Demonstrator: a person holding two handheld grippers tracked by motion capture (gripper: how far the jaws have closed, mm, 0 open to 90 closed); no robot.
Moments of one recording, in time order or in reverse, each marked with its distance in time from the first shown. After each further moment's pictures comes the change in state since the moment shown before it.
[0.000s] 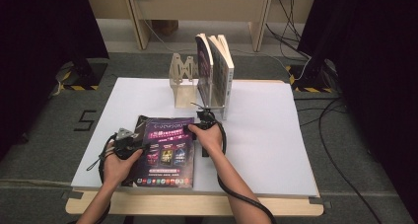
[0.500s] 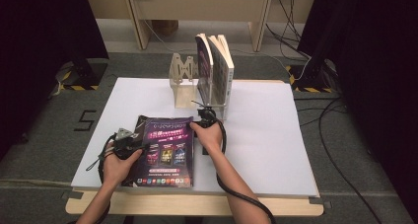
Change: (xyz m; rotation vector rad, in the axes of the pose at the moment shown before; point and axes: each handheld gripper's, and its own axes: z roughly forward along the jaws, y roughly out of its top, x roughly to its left) left arm 0.001 0.000 0.000 -0.001 0.000 0.001; right arm 0.000 0.005 -0.004 -0.046 -0.033 -0.005
